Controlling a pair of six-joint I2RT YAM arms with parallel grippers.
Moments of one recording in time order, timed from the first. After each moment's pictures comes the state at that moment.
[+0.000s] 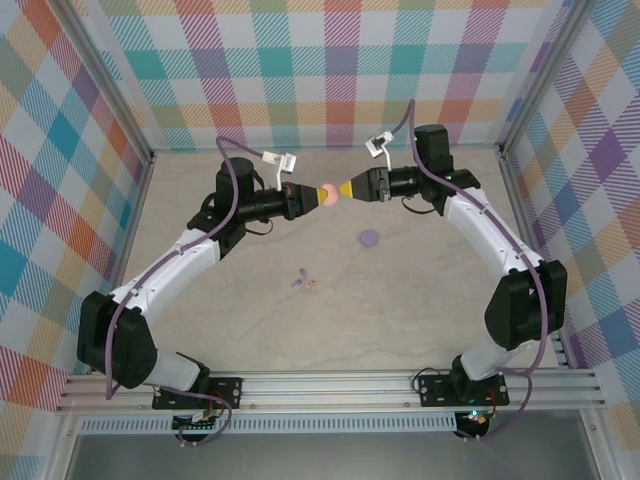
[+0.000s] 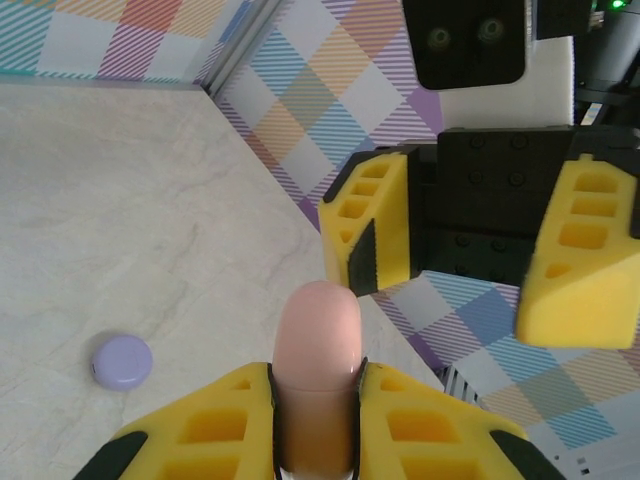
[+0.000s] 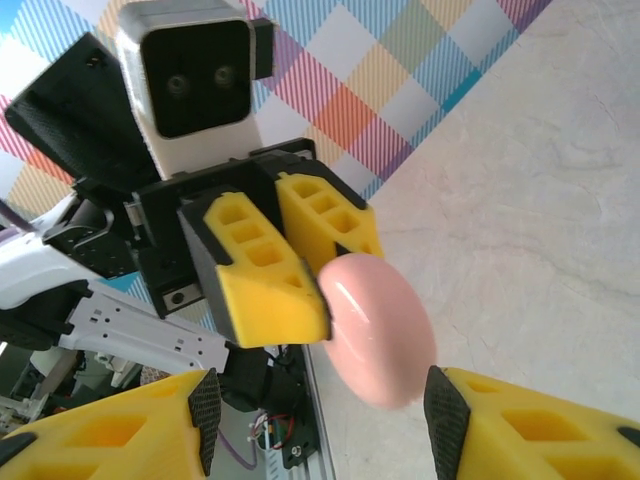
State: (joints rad) left arm -0.45 1.42 1.15 0.02 0.69 -0.53; right arm 0.32 1.62 1.46 -0.42 -1.18 0.29
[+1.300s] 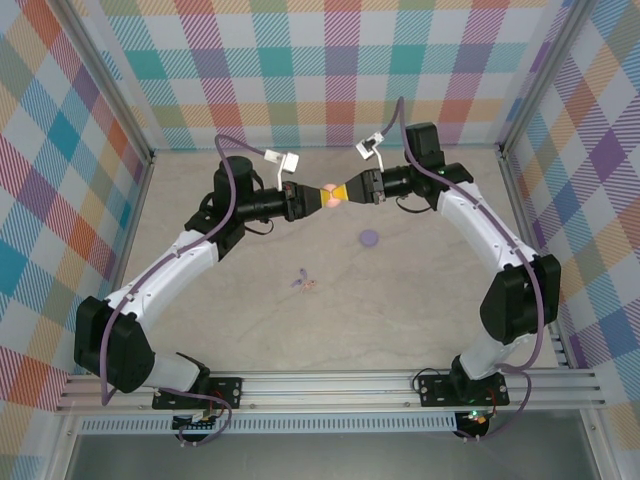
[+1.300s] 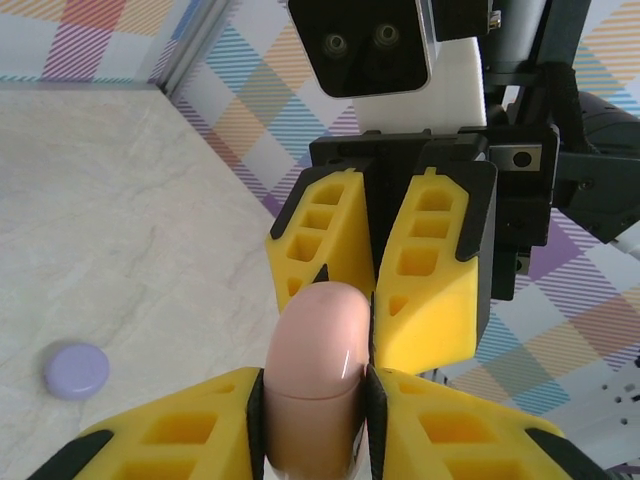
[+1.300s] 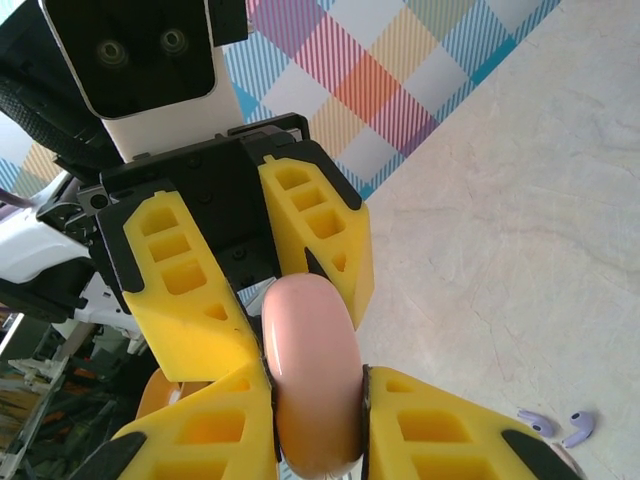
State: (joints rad) left arm -0.47 1.40 1.16 0.02 0.75 -0.54; right arm 0.36 1.66 1.54 -0.53 -1.21 0.21
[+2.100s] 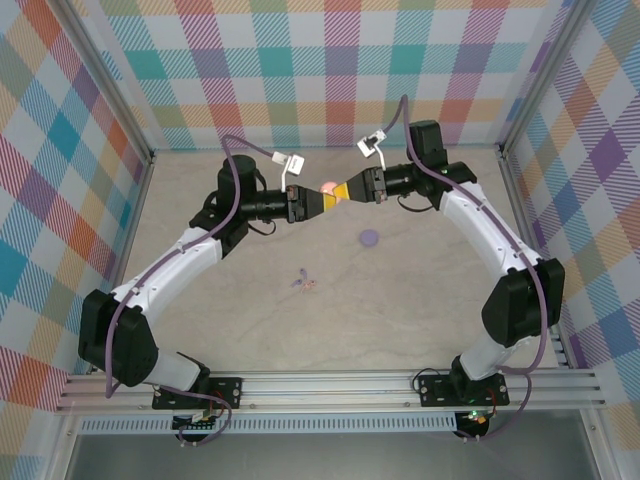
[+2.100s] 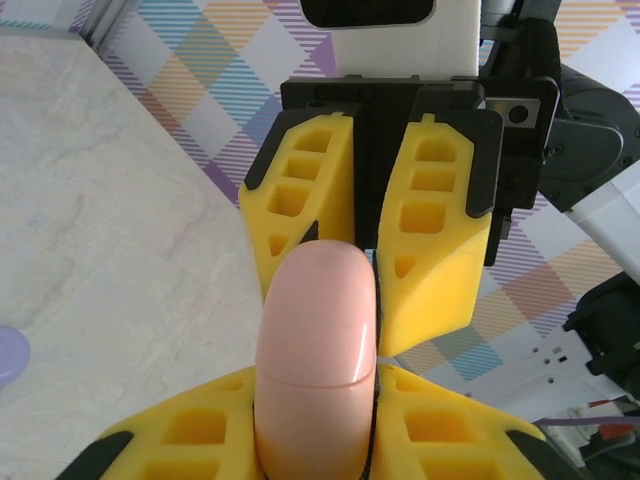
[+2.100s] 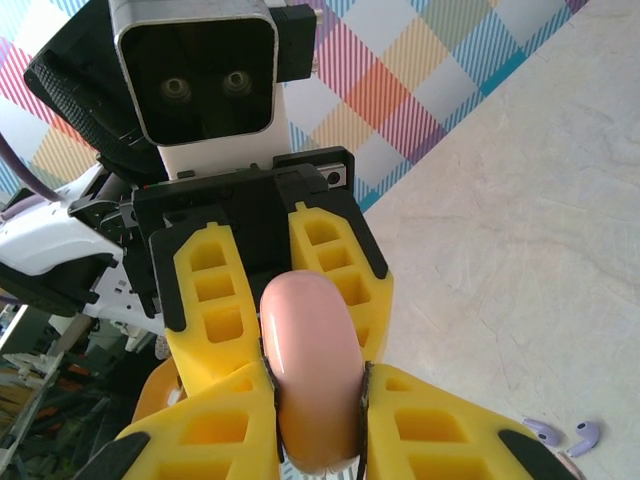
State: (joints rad) left arm -0.47 1.43 1.18 0.05 0.89 -0.60; right arm 0.36 1.64 1.56 -0.56 -1.22 0.19
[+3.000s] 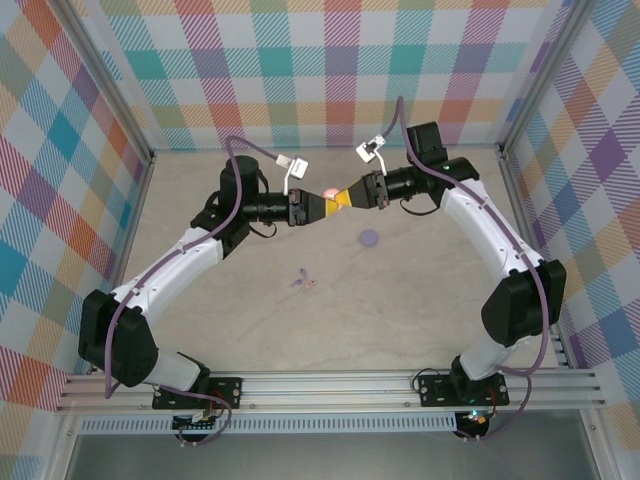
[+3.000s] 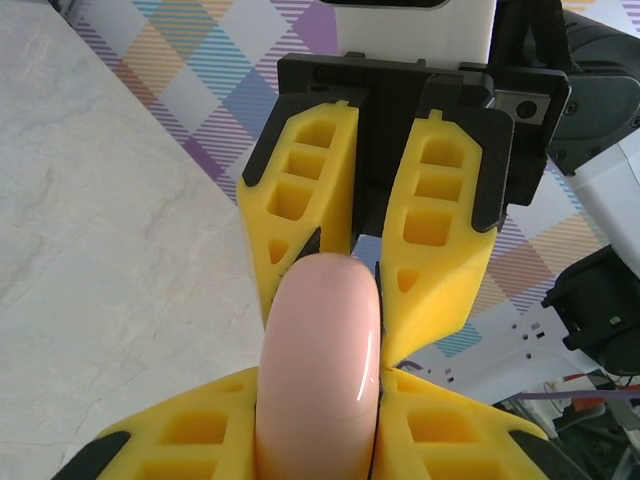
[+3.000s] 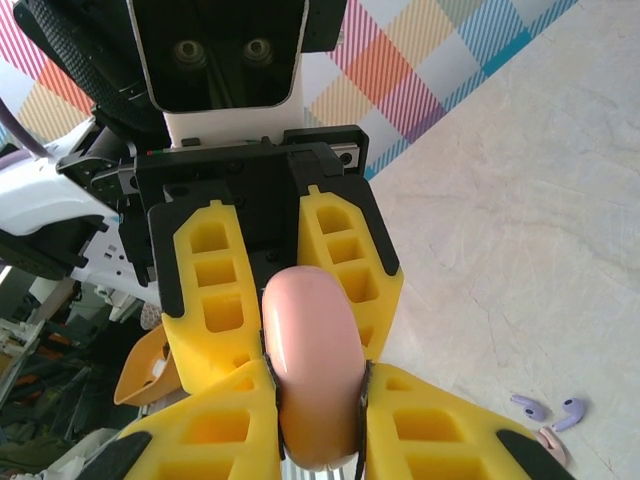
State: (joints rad) left arm -0.48 1.43 1.18 0.01 0.92 -0.59; right arm 0.37 1.65 1.61 -0.77 -1.21 -0.02
